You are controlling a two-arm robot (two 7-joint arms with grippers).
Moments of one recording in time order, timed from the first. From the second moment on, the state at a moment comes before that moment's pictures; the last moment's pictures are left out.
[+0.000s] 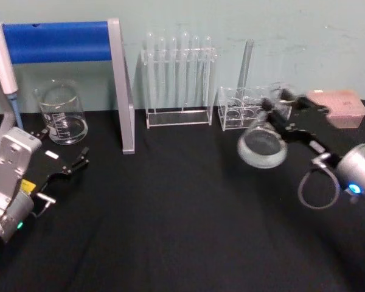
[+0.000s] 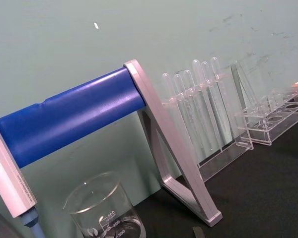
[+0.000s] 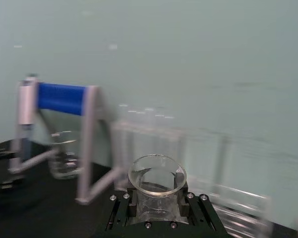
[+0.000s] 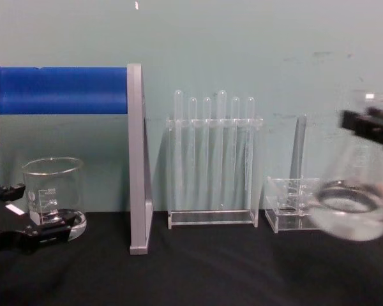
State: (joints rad) left arm -0.20 0.60 0.45 -1.41 -0.25 -0.12 0.03; right arm 0.13 0.49 -0.24 -1.69 0.51 0.03 0.27
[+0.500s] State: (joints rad) left arm -0.20 0.60 0.45 -1.41 -0.25 -0.12 0.03; right arm 0.05 0.48 -0.13 -1.73 0.48 0.06 0.19
